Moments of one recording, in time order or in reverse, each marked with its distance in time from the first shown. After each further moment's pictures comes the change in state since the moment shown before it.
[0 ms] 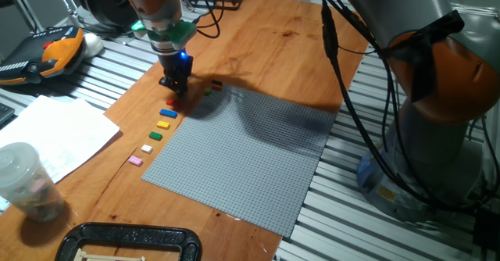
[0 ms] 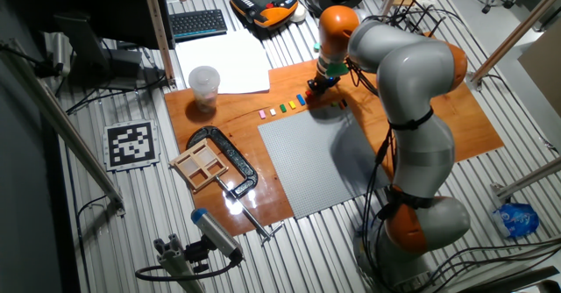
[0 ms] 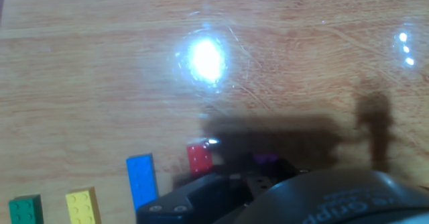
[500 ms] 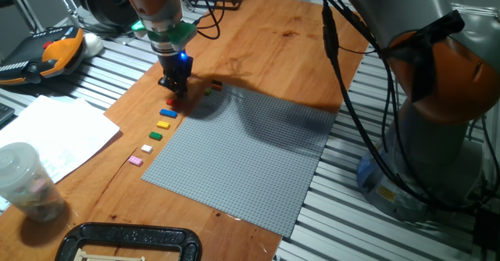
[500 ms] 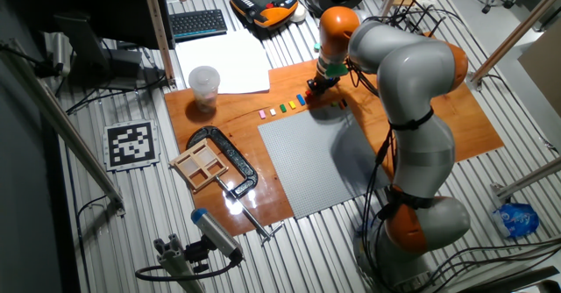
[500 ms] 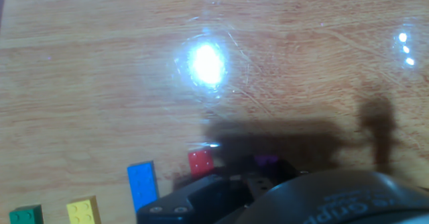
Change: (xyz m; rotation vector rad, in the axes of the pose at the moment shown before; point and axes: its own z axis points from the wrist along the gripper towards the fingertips) arm -0.005 0.001 0.005 0.002 -0.013 0.016
